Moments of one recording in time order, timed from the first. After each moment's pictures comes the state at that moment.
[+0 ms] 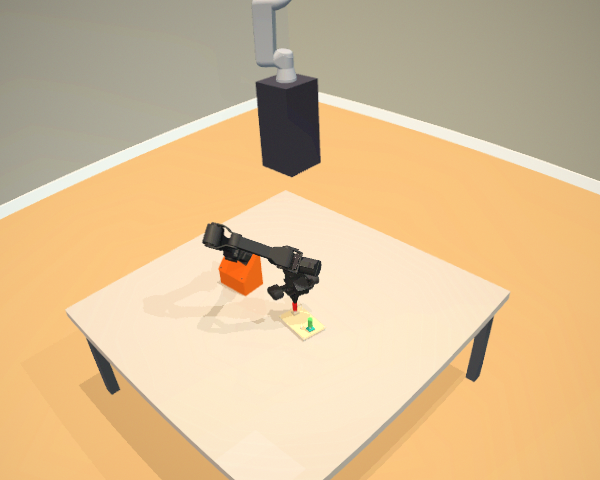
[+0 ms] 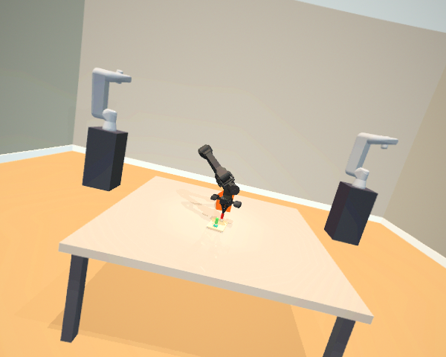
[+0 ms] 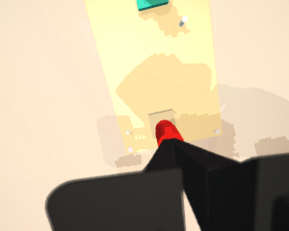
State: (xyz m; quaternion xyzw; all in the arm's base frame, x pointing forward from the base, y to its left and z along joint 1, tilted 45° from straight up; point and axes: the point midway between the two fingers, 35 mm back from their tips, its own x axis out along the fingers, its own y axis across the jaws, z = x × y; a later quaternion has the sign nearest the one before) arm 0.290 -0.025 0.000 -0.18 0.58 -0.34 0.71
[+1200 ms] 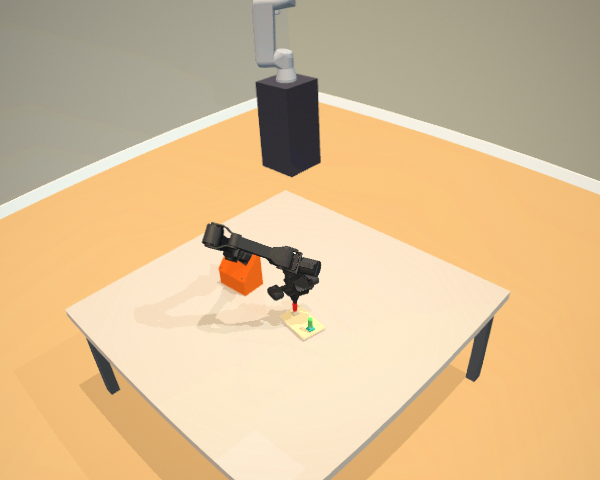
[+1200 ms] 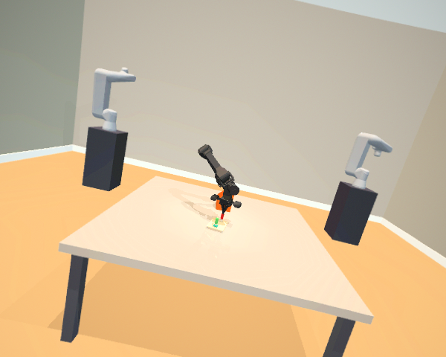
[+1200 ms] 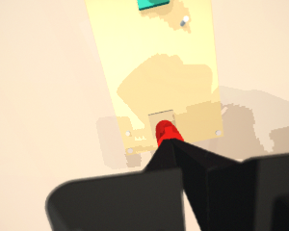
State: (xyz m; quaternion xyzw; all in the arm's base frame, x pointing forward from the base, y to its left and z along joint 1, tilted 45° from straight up) arm 0.290 -0.027 -0.002 -0.18 0.58 -0.34 0.71
